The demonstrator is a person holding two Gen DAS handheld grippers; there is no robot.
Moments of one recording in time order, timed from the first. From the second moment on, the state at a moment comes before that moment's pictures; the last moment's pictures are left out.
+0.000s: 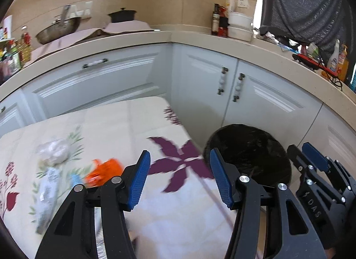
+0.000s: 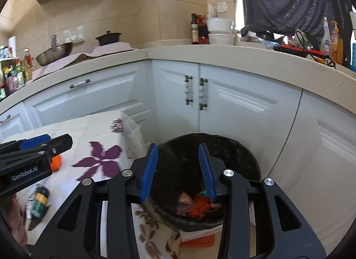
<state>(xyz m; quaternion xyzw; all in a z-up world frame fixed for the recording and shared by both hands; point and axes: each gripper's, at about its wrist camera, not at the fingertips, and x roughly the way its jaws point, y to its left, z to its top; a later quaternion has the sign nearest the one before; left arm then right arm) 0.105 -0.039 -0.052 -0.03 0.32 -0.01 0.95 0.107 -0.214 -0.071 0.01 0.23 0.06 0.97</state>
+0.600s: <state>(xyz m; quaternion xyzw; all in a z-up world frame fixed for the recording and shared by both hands) 0.026 0.071 -0.085 -0.07 0.35 0.11 0.93 0.048 -0.118 -0.077 -0.01 0.26 0.17 0.95</state>
